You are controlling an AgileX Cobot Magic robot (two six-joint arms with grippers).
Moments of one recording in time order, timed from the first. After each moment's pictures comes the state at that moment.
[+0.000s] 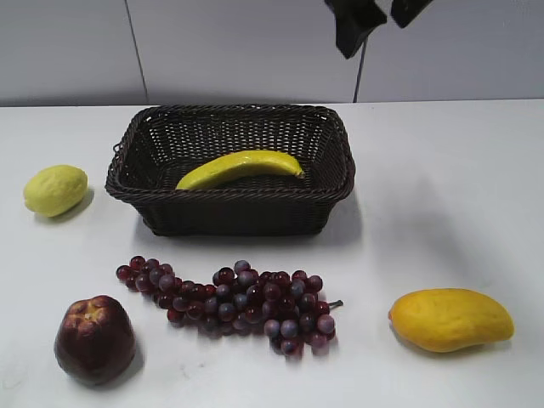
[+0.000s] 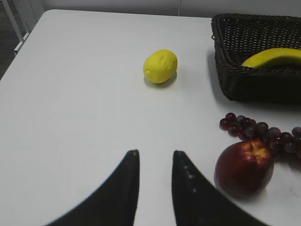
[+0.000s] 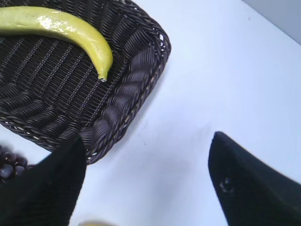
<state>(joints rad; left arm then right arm) 0.00 0.00 -0.50 -0.08 1.09 0.05 0.55 1.86 -1.91 -0.09 1.21 -0.06</state>
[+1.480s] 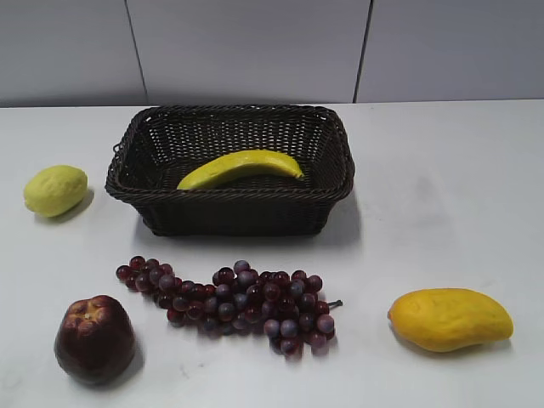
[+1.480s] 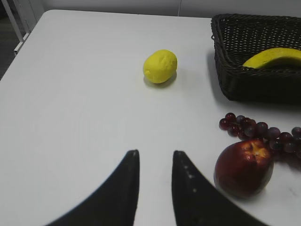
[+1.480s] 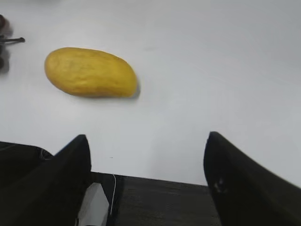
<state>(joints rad) 0.00 0.00 -0.50 -0.08 1.09 0.05 0.44 0.77 -0.76 -0.14 1.13 0.28</state>
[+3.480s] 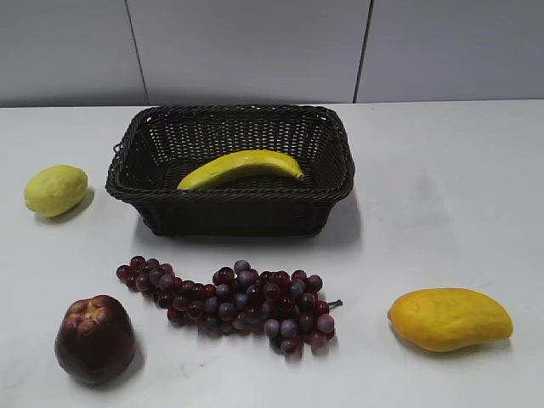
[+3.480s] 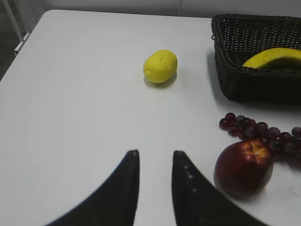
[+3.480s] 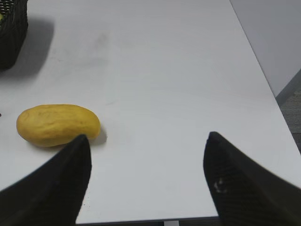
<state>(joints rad) 0.00 0.00 -0.50 -0.08 1.09 0.05 0.03 -0.01 -0.50 0.02 1.05 -0.02</state>
